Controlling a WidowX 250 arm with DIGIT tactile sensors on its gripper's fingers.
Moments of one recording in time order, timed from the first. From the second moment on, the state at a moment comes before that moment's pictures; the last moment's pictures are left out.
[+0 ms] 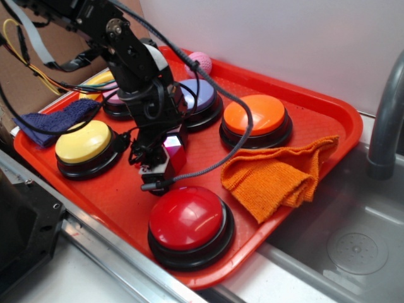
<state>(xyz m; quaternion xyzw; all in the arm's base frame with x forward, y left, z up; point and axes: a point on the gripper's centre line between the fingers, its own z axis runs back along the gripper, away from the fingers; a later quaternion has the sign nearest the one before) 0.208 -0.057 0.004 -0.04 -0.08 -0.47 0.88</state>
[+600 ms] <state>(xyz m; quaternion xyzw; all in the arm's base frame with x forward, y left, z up) 0.197 -0.046 0.030 0.00 -0.08 -0.38 0.92</state>
